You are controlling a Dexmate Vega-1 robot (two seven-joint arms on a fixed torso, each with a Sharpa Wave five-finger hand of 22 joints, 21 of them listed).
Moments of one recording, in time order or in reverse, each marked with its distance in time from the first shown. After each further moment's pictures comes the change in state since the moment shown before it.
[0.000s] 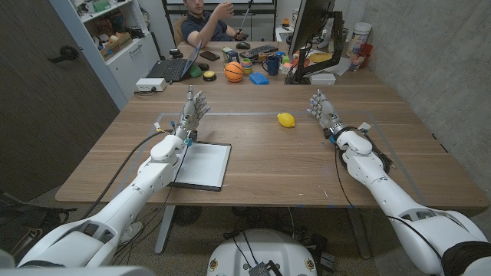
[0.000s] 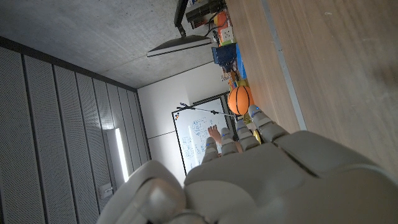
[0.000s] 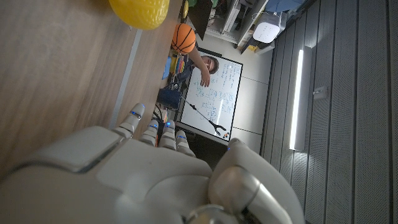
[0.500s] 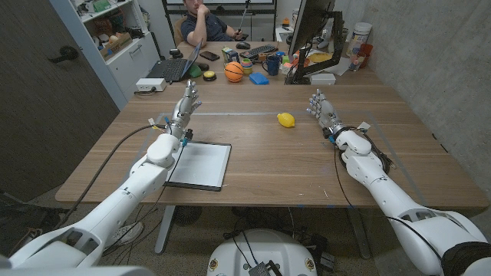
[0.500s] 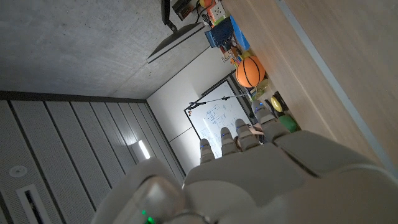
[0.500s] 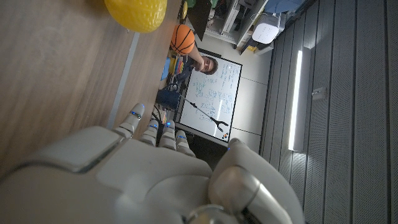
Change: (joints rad) left arm 0.084 0.113 0.004 -0.182 0.297 -0.034 0.261; left_hand 0.068 -0.031 -0.021 -0.041 0.006 -0.014 -0.102 0.004 0.005 -0.015 -0.029 0.004 0.000 0.015 0.015 0.000 0.005 -0.001 0.094 -0.014 0.000; right arm -0.003 0.004 -0.005 -0.010 -0.003 -0.004 -0.003; right_hand 0.000 0.000 0.000 0.000 0.000 0.000 0.000 0.000 0.000 0.000 0.000 0.000 0.000 0.000 0.000 0.000 0.000 0.000 0.000 -0.007 0.000
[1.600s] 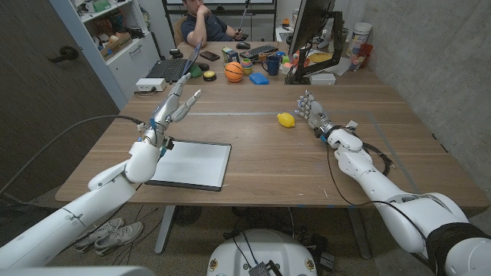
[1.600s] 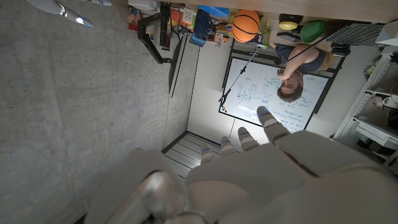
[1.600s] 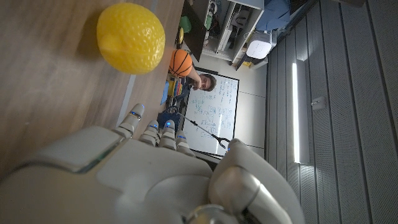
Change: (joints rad) left arm 0.295 0.318 -0.101 -0.448 0.544 0.220 0.272; left_hand 0.135 0.002 0.010 -0.062 0.017 -0.065 -0.002 -0.004 0.004 -0.128 -0.046 -0.012 0.005 -0.131 -0.009 -0.014 0.000 -0.107 0.017 -0.019 0.000; right arm 0.103 0.058 -0.020 0.181 0.006 0.031 0.127; right_hand -0.005 -0.005 0.000 0.000 0.000 0.000 0.000 0.000 0.000 0.000 0.000 0.000 0.000 0.000 0.000 0.000 0.000 0.003 -0.003 -0.007 0.000
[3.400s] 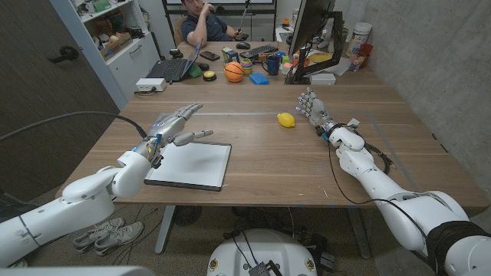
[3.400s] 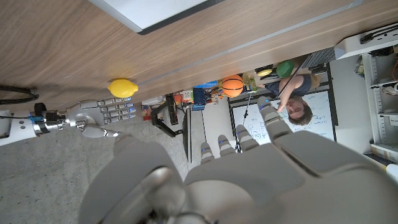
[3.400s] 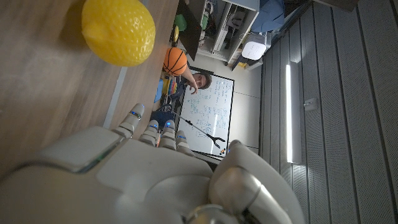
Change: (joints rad) left arm 0.213 0.268 -0.063 -0.268 0.137 0.364 -0.178; left_hand 0.150 -0.050 -0.026 -0.082 0.000 0.000 0.000 0.027 0.009 0.053 -0.028 0.023 -0.003 0.053 -0.019 0.030 -0.003 0.126 0.064 0.015 -0.011; right arm 0.010 0.000 0.006 0.014 -0.002 0.035 0.018; right_hand -0.015 -0.004 -0.010 0.004 0.000 0.000 0.000 0.000 0.000 0.000 0.000 0.000 0.000 0.002 0.002 0.000 0.000 0.004 0.003 -0.011 0.000
